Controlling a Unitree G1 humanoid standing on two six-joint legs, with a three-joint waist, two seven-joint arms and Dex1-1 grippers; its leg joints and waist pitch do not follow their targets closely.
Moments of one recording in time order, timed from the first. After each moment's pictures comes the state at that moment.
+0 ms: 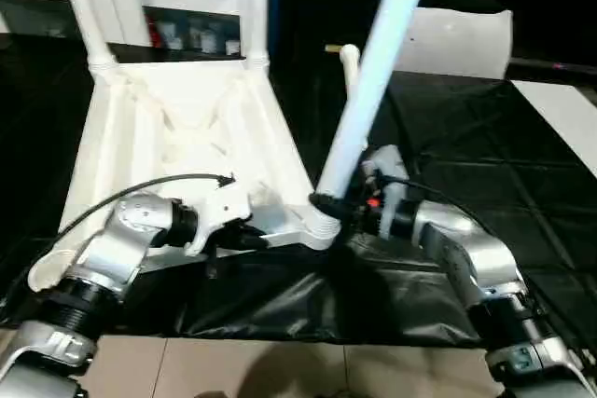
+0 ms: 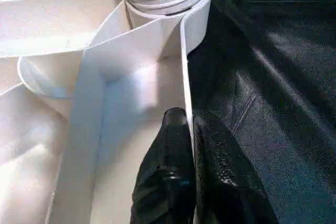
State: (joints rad) left arm -0.47 0.54 -0.31 0.35 0.01 0.14 -1.19; right arm -0.42 -0.24 0.12 0.32 0.33 0.38 0.81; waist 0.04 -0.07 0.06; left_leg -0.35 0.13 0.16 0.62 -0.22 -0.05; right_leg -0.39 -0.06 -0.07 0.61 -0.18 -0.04
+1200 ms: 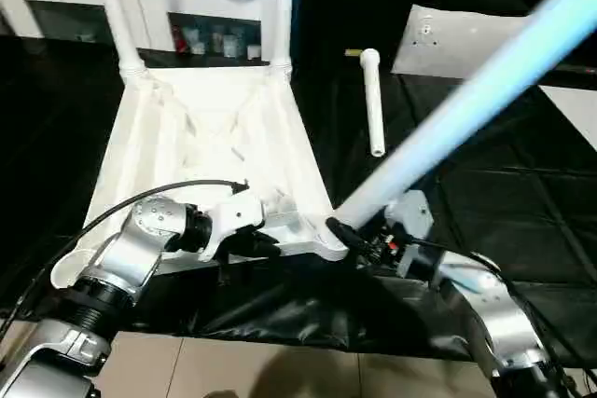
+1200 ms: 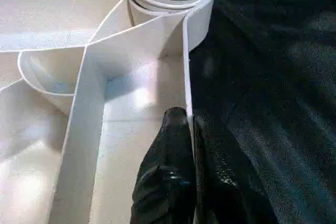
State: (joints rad) left arm -0.48 0.52 -0.33 0.40 0.00 0.11 -1.20; right arm -0.24 -0.31 0.22 0.23 0.16 -0.01 0.79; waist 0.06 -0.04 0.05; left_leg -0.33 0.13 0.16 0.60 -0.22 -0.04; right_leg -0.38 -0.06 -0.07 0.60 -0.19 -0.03
